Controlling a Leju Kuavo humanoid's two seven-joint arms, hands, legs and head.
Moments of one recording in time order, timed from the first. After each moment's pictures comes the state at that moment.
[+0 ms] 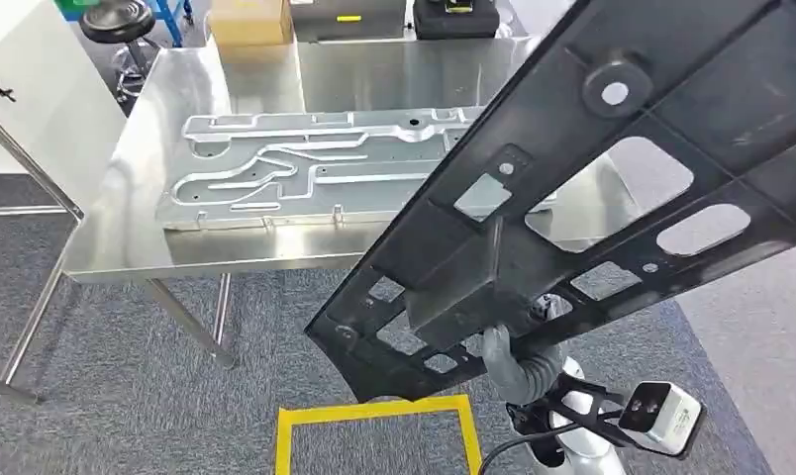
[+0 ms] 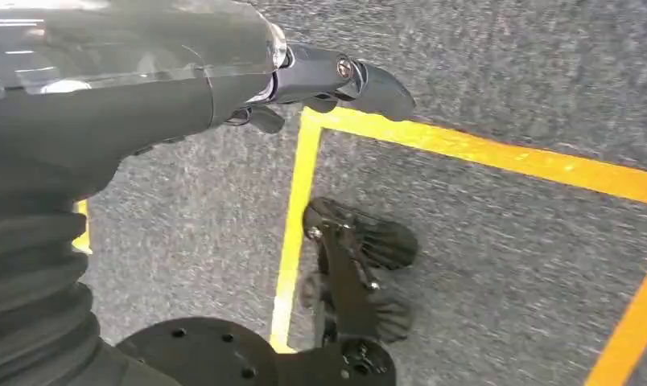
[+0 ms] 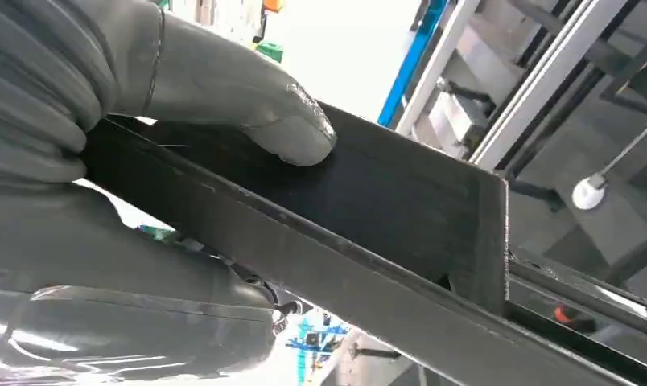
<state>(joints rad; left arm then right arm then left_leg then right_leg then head) -0.09 0.11 -1.14 -0.11 1.47 0.08 -0.22 -0.08 0.00 0.26 -1.89 -0.09 0.37 -0.70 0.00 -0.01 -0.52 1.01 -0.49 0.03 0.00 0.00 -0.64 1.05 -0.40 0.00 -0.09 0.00</state>
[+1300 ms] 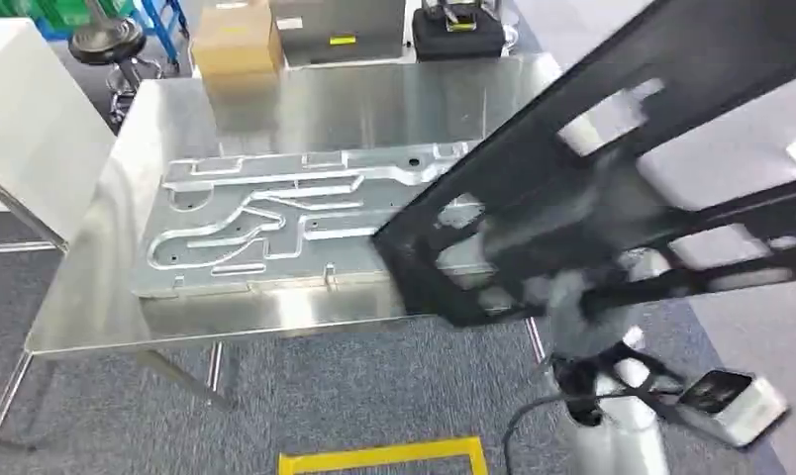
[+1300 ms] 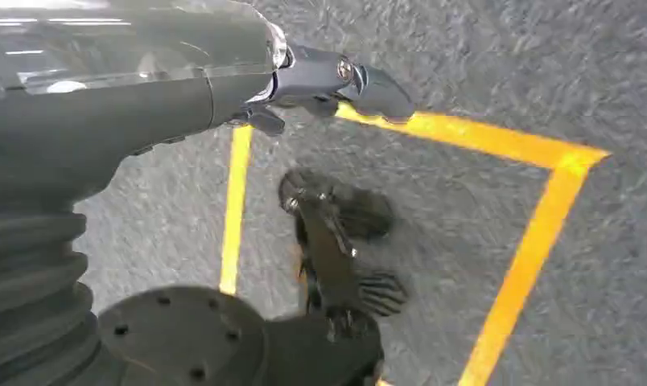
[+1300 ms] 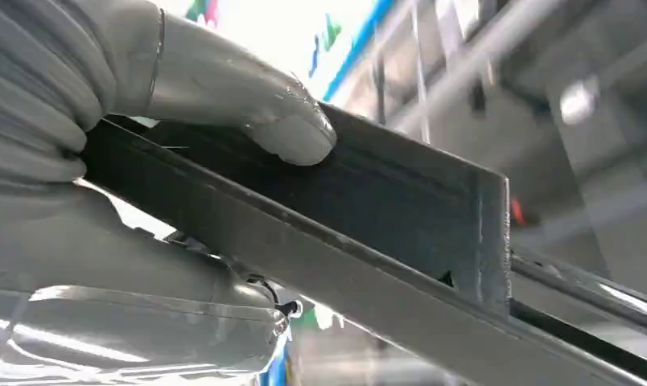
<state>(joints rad) -0.10 0.12 -1.11 -0.11 1.47 0.08 -0.22 -0.20 0.01 0.04 -1.95 -0.06 0.29 -0.70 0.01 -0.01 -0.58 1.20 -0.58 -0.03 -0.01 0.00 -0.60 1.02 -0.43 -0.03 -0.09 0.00</state>
